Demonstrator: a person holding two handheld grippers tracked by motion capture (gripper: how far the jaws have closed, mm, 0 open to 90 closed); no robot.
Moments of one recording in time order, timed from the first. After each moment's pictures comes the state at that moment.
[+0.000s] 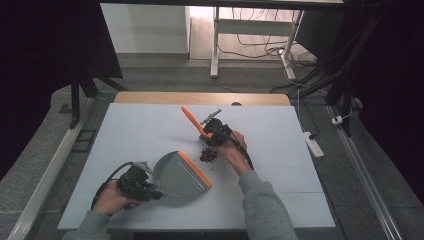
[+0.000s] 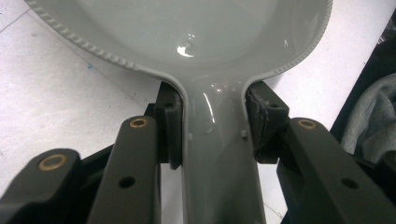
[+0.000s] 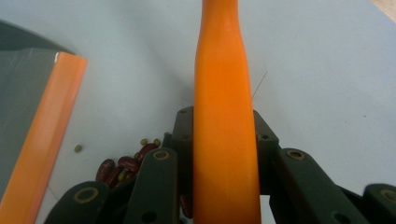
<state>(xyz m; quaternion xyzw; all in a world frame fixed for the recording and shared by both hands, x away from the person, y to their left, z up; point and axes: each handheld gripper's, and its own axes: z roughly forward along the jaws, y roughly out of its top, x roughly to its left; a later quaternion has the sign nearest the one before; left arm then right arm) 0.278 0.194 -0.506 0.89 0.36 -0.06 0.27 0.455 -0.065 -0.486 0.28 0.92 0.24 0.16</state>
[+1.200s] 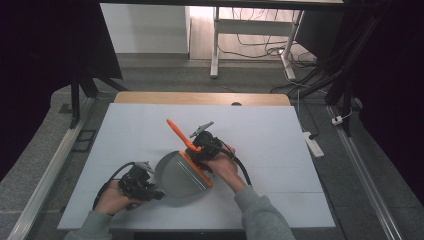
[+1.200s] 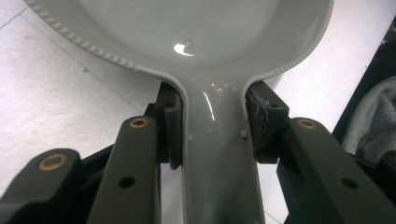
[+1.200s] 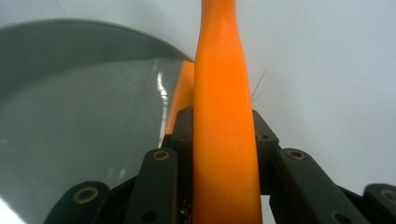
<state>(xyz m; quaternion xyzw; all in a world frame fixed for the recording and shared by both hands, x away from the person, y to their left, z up) 0.279 0.191 -0.507 0.89 0.37 -0.06 0.27 0.406 -0.041 -0.491 0.26 0.91 0.29 0.10</state>
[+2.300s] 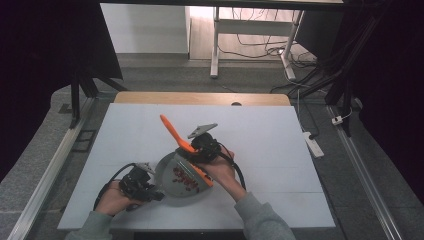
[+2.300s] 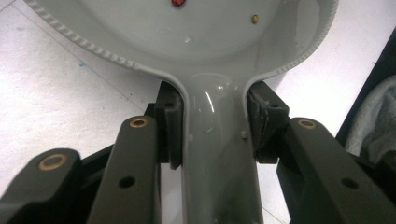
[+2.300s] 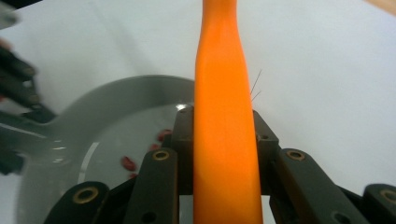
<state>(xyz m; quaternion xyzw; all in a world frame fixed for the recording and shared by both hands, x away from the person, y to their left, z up) 0.280 0.191 -0.512 0.89 0.37 -0.06 0.27 0.378 -0.046 -0.458 0.26 0.89 0.37 0.09</state>
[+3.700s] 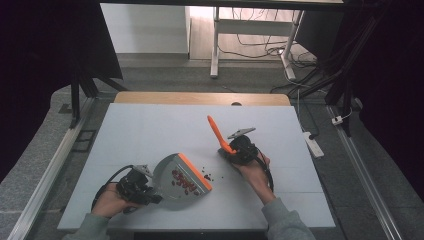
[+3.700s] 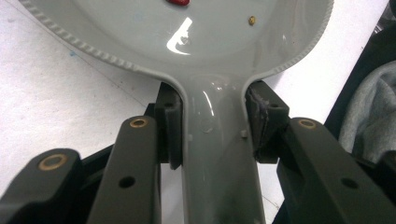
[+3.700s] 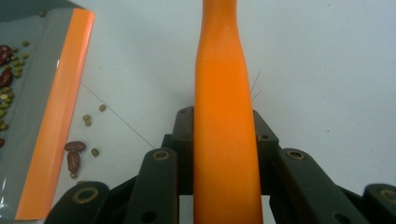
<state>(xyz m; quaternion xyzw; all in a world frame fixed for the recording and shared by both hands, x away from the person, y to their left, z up) 0.271 0.194 -0.509 0.89 0.35 -0.06 0.27 0.393 -0.143 -0.483 0.36 0.87 0.29 0.14</state>
